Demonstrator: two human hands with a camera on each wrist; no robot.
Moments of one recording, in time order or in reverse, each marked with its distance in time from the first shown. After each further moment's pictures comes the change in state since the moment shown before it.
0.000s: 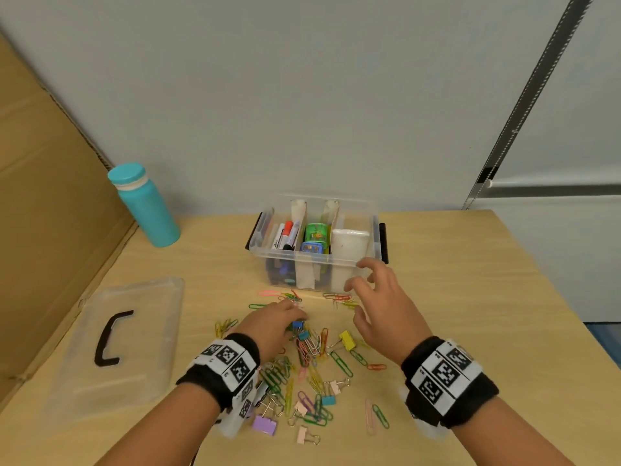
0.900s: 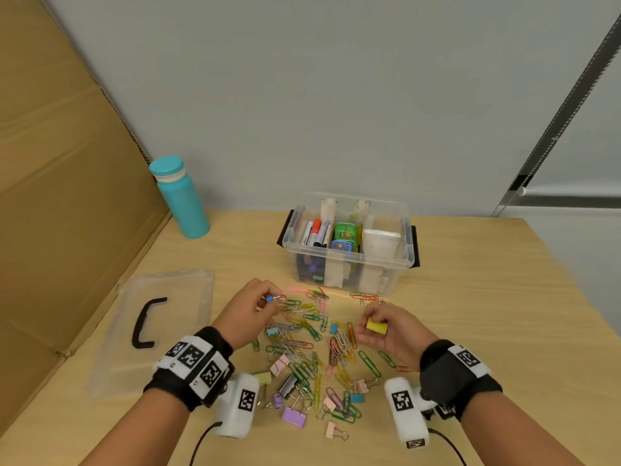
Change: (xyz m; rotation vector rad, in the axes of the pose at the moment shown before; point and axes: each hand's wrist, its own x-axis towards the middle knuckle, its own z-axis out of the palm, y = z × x) left_hand -0.052 -0.055 -0.025 -0.703 0.370 -0.138; right_hand 0.010 -0.007 0.043 1.649 -0.329 0.881
